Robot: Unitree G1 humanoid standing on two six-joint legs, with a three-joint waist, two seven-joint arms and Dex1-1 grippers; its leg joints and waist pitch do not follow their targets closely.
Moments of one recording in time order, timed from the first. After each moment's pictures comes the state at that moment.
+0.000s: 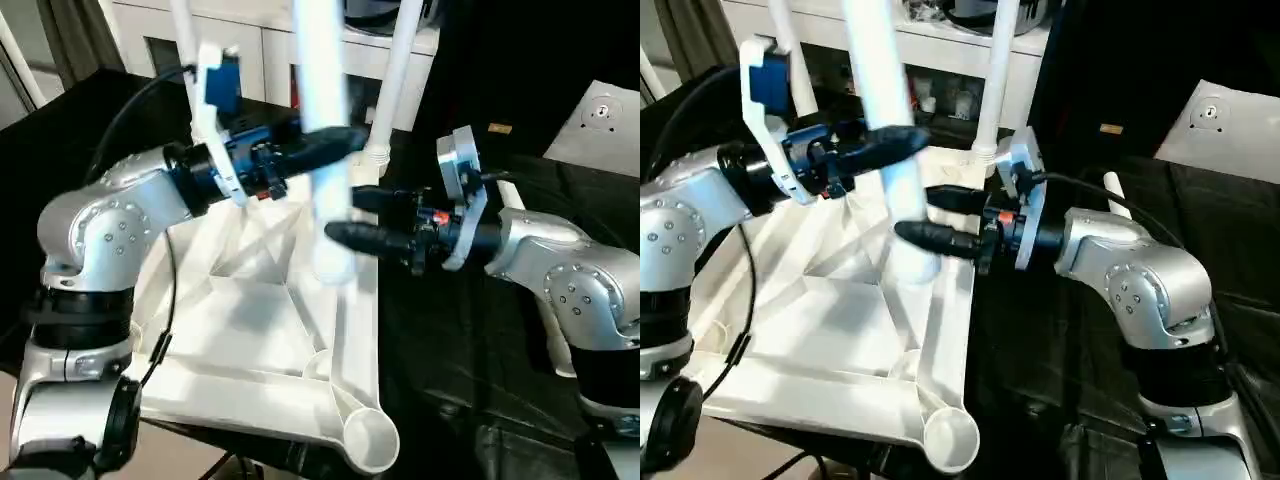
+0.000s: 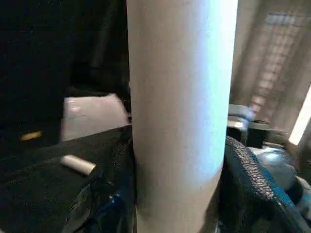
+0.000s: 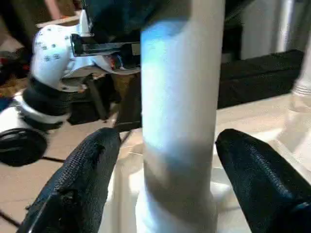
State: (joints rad) left arm -0.76 0.39 0.06 -0.07 -0.83 0.82 -0.88; right arm -0.56 -0.43 0.06 -0.19 0.71 0.81 0.91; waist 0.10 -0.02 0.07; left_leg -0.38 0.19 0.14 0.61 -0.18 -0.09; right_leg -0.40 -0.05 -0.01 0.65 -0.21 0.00
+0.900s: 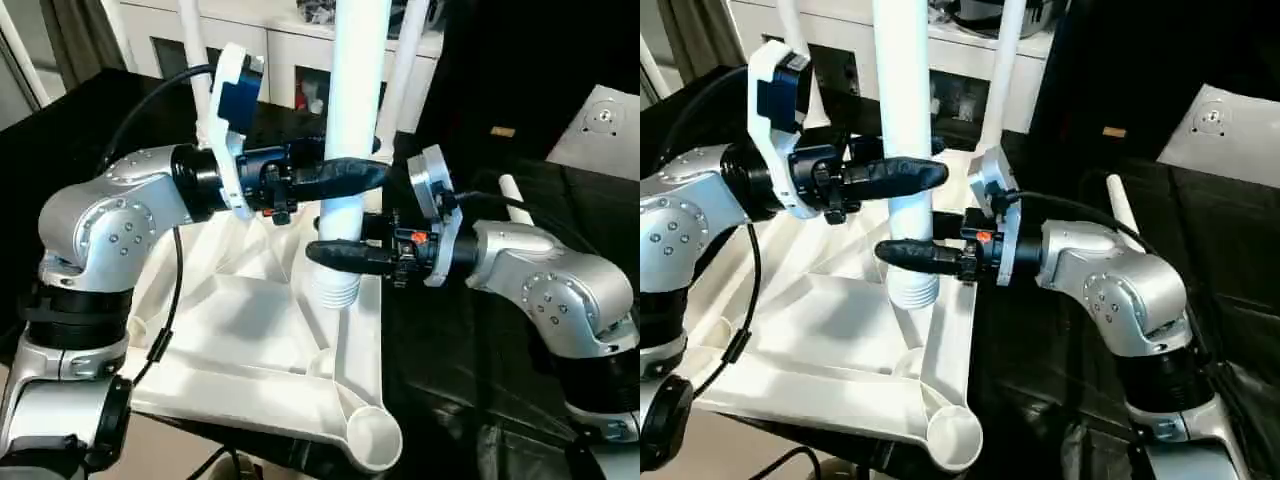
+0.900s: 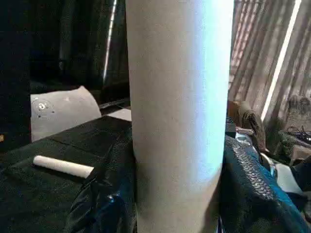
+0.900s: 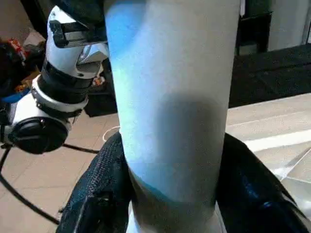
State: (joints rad) left arm -0.75 0.43 0.00 -0.10 -0.81 0.81 -0.97; right arm -0.53 -0.38 0.13 -0.19 0.69 0.77 0.91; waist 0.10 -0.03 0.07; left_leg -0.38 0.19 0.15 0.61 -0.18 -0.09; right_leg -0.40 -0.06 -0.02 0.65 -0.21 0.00
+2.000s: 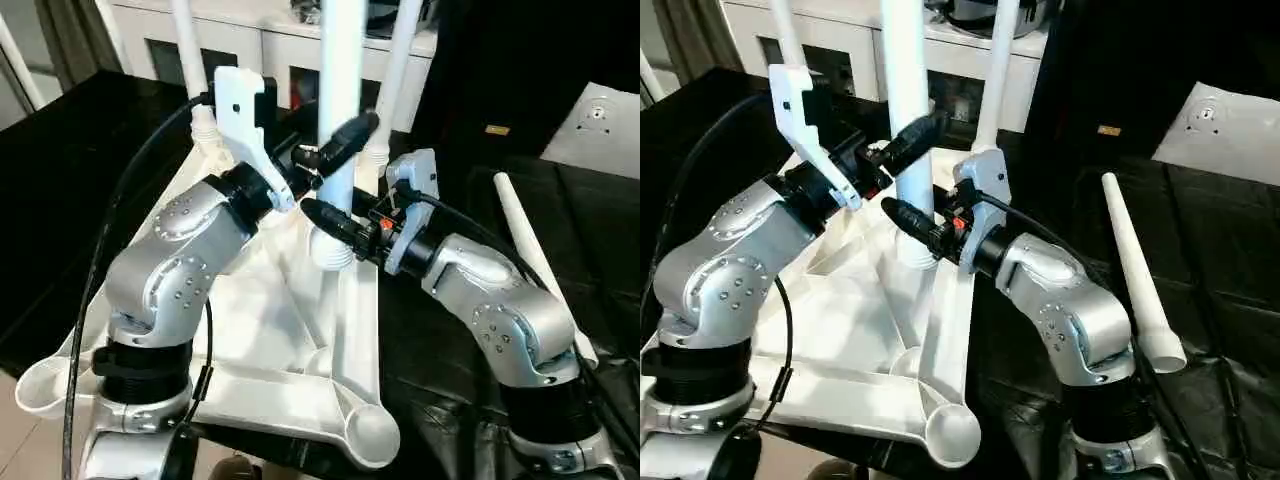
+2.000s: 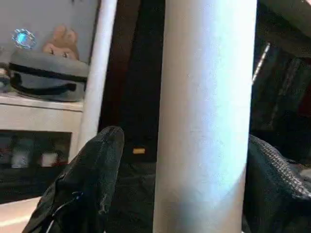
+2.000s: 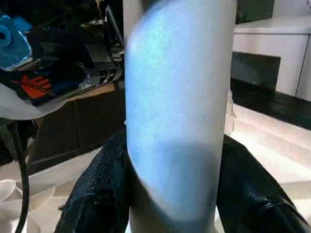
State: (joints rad) left arm -0.60 0.13 0.02 -0.28 -0.54 0.66 -0.29; right arm -0.44 -0.14 0.13 -0.21 0.46 0.63 0.47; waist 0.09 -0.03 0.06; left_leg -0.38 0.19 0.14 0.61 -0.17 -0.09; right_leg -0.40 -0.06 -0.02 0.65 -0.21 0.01
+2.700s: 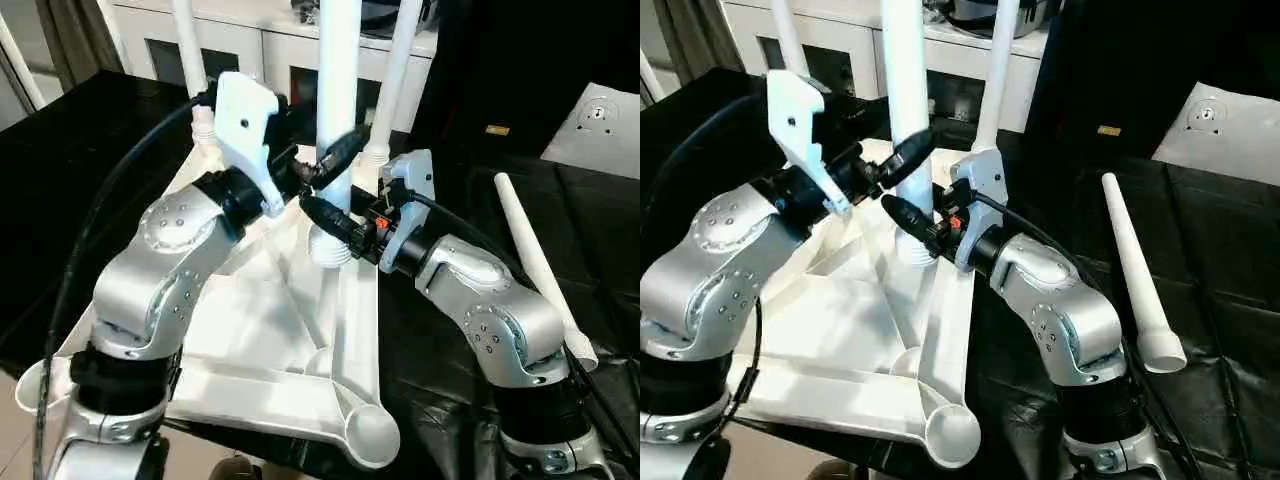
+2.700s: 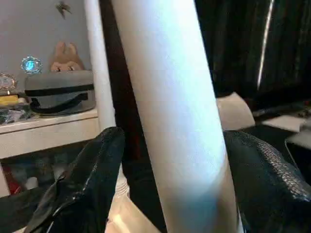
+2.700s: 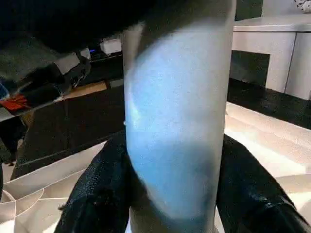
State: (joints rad) left arm -0.56 0.28 -0.09 -0.31 -0.38 0.56 -0.39; right arm -0.44 -0.13 0.13 -0.19 0.44 0.62 0.46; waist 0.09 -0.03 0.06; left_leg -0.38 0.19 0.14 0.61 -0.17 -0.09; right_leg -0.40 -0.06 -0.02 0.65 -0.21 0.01
